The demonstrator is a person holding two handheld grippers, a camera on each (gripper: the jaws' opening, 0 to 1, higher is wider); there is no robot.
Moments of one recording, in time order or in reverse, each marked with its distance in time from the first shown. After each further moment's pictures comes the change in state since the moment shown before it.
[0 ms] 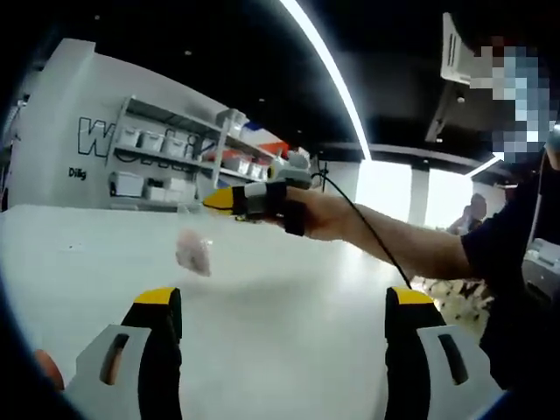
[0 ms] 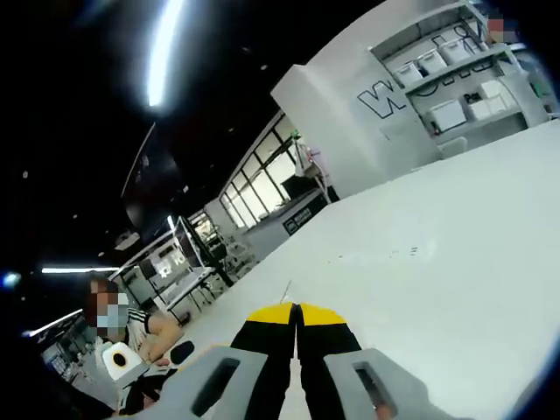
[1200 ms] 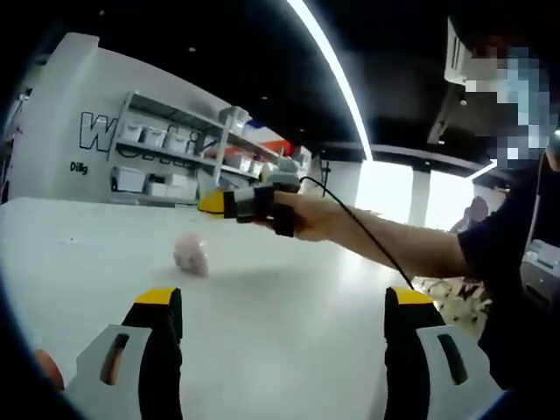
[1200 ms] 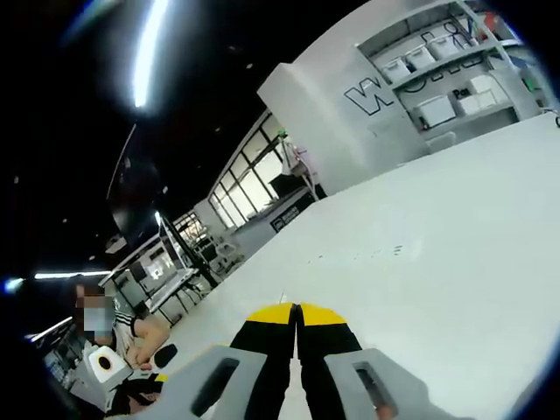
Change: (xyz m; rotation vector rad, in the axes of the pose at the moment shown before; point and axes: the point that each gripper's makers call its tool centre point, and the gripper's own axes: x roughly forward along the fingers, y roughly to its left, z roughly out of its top) left arm 0.000 0.009 -0.008 -0.018 0.009 0.001; right arm 0.020 -0.033 -0.005 0.022 0.012 -0.045
